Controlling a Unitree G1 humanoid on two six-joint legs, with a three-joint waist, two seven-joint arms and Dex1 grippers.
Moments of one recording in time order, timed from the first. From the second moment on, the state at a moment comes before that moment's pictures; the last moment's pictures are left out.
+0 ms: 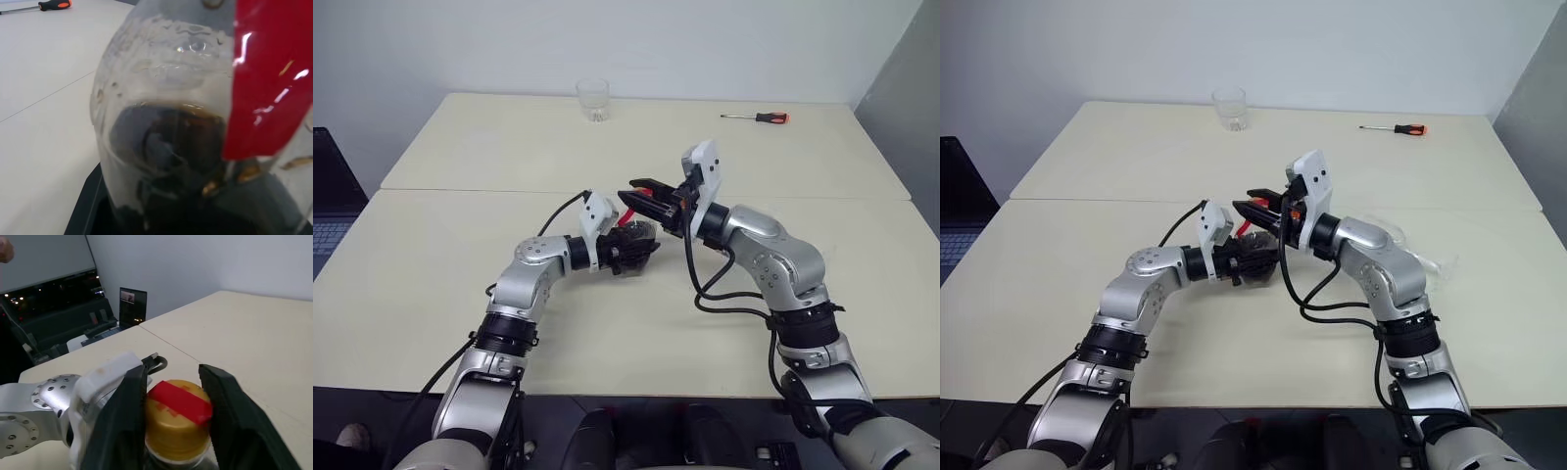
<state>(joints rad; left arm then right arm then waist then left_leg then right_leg) -0.62 0.37 -0.11 0.28 -0.30 0.32 -1.00 -0.73 -0.18 0.11 -0.06 0.50 0.66 0.59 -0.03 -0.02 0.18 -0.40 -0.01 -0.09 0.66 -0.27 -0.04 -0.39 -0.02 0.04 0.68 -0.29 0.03</state>
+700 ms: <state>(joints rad) -0.40 0.46 -0.08 -0.16 -0.44 0.46 -1.08 -0.73 -0.28 0.13 -0.13 0.60 0.59 1.04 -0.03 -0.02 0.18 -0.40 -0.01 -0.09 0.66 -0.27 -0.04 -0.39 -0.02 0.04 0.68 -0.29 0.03</state>
